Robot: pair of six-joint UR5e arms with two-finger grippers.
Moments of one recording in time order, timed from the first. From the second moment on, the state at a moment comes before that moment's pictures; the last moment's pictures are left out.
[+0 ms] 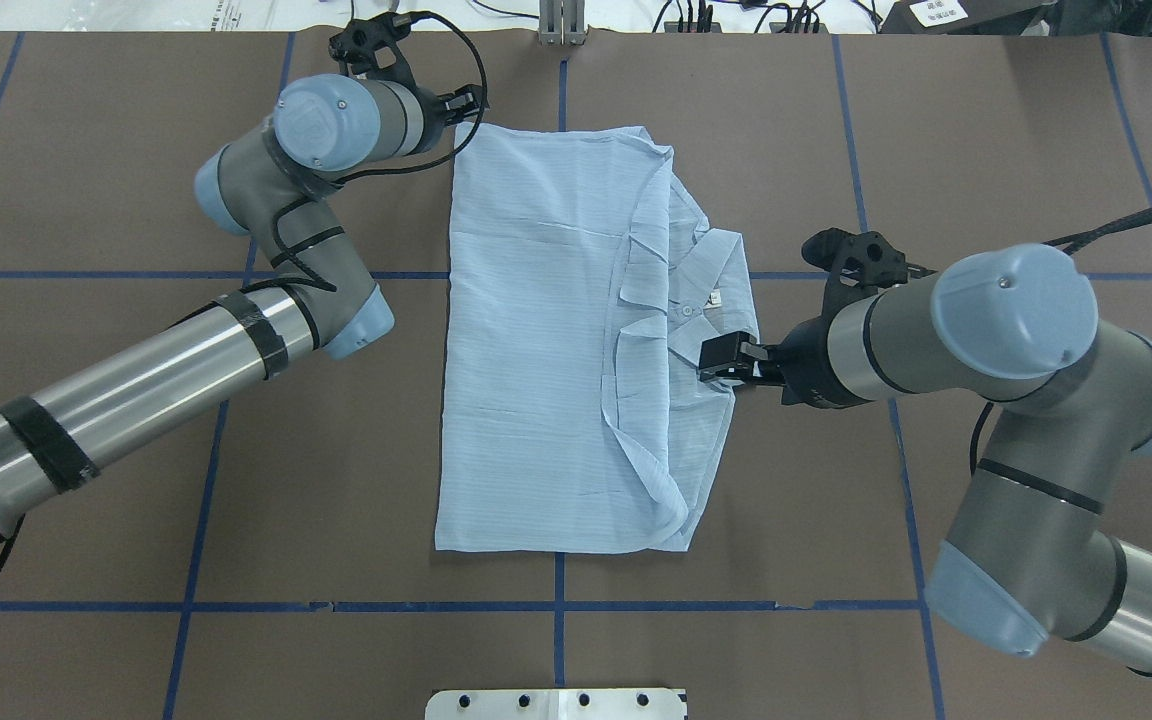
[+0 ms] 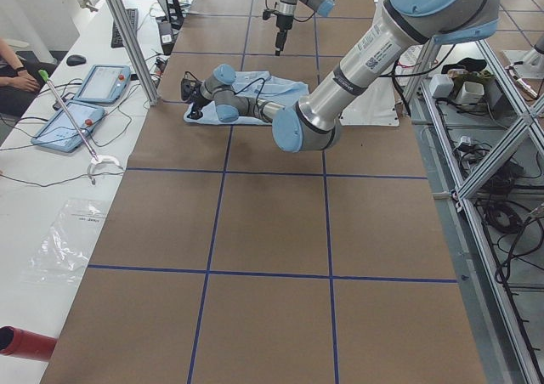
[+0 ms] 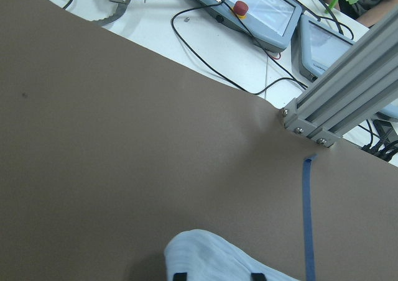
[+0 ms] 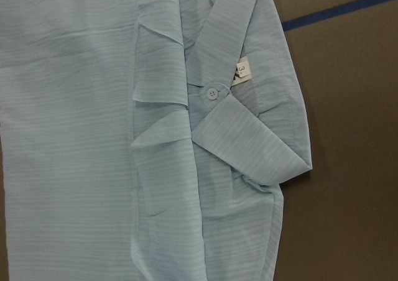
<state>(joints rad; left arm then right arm) -0.78 -2.45 -0.91 -2.54 -1.57 -1.37 0.57 -1.29 1.98 -1.22 1.88 1.45</state>
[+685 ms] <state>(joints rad) -0.83 -2.15 -1.53 -2.17 -1.84 -1.30 0.42 -1.06 1.80 -1.43 1.62 1.15</state>
